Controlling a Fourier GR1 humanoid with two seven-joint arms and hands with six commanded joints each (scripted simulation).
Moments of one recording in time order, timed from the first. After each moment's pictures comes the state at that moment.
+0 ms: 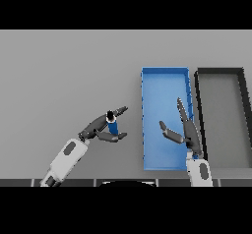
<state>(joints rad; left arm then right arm) -0.27 0.22 -0.52 -1.30 0.12 -0.23 -0.13 0.10 -0.11 0.12 -1.71 0.18 0.04 -0.03</state>
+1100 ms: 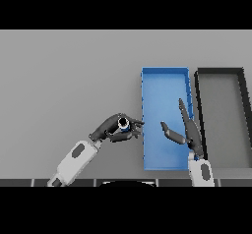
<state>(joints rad) -0.29 0.14 -0.57 -1.52 0.14 -0.15 -0.12 0.11 -0.12 0.11 -1.71 0.17 0.05 -0.06</state>
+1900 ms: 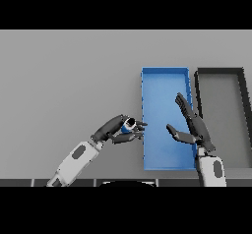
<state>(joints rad) -0.29 0.15 -0.59 -1.55 0.11 -0.14 -0.04 0.06 -0.22 0.06 -1.82 -0.13 0.27 -0.07</state>
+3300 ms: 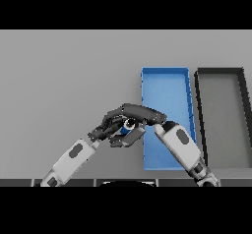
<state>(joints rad) -0.32 0.22 -0.62 -1.57 0.04 -0.23 0.08 -0.55 -0.14 0.40 -1.74 -0.26 0.58 0.35</state>
